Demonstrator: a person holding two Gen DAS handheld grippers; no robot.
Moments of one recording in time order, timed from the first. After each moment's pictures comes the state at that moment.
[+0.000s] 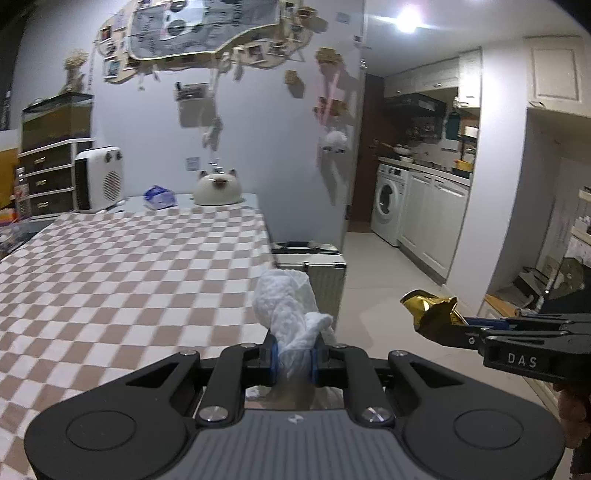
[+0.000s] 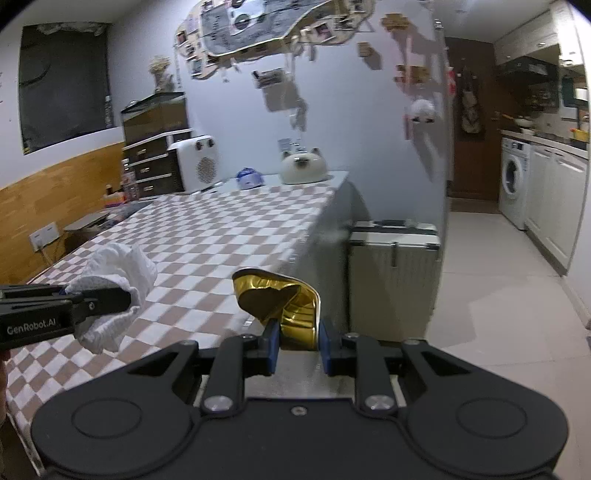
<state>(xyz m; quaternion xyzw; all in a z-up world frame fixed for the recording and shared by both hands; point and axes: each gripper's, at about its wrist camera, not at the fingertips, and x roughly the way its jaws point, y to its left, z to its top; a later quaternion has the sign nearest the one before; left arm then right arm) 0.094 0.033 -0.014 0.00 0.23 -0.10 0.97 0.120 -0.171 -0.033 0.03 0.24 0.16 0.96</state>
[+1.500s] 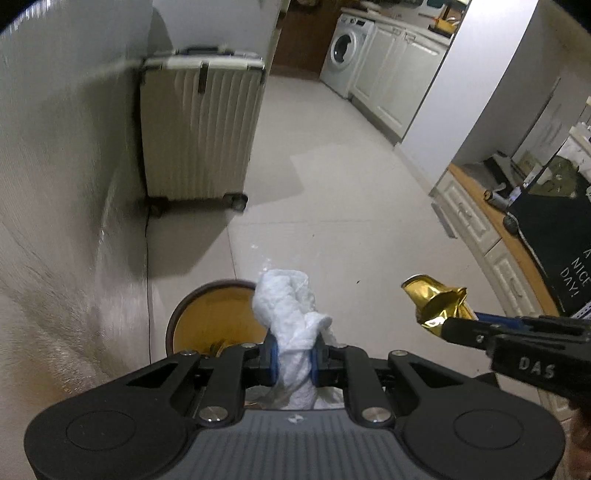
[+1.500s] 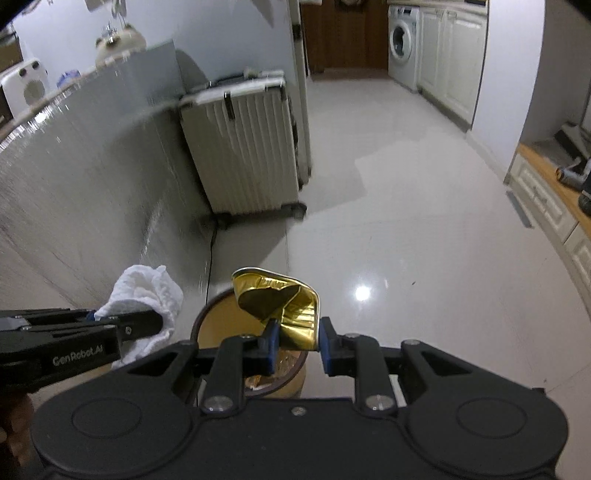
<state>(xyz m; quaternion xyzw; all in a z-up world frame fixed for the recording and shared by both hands) 0.267 -0.142 -0.301 -0.03 0.47 -0.19 0.86 0.214 -0.342 -0.256 0.07 0.43 -0.01 0.90</state>
